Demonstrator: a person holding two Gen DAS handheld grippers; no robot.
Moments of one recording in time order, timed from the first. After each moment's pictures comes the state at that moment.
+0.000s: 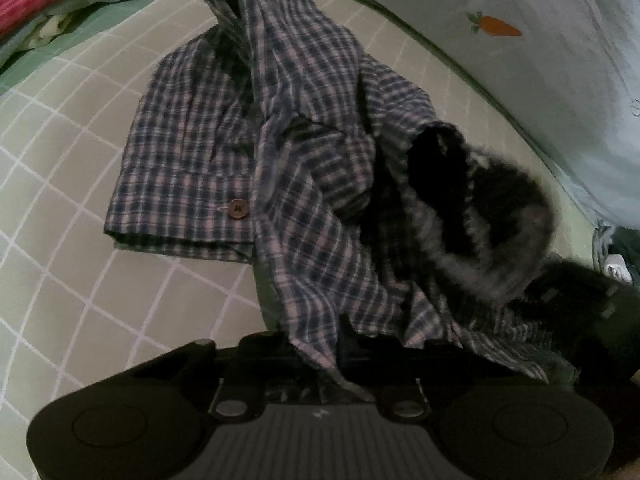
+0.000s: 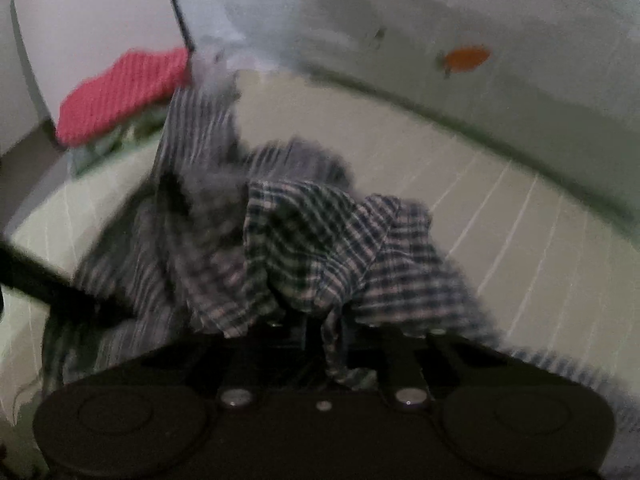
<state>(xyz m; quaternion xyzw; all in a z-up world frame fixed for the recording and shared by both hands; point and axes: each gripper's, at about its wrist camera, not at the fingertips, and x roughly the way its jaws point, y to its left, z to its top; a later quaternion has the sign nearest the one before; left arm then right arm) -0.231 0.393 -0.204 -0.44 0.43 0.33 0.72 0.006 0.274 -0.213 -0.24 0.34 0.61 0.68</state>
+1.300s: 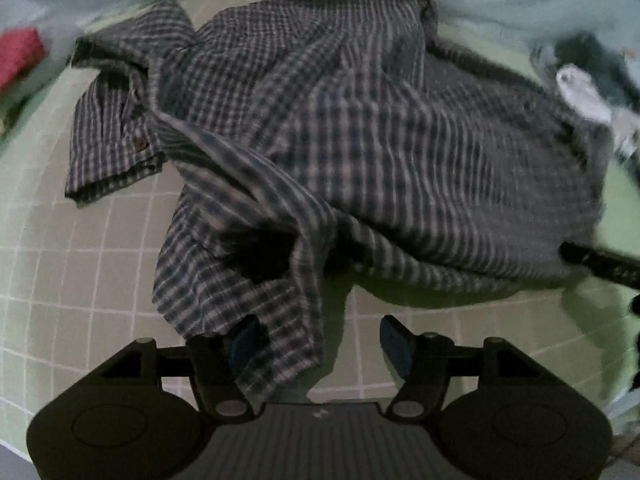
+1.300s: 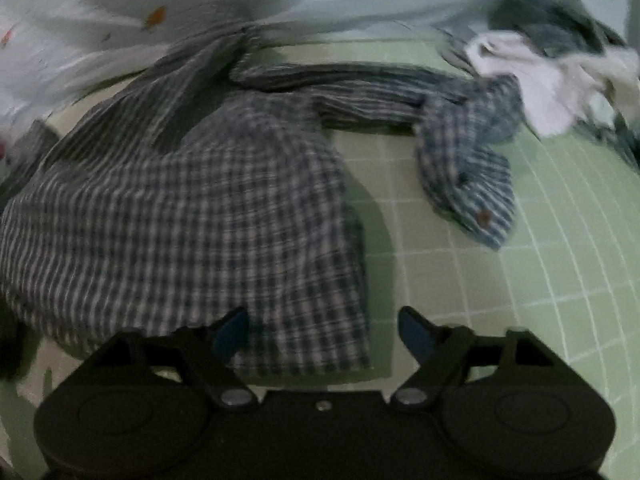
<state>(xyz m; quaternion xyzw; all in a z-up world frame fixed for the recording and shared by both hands) -0.209 0.240 -0.195 -0.23 0.53 0.26 0.77 -0.018 -0.003 -0.246 -0.14 0.45 0.32 0.82</state>
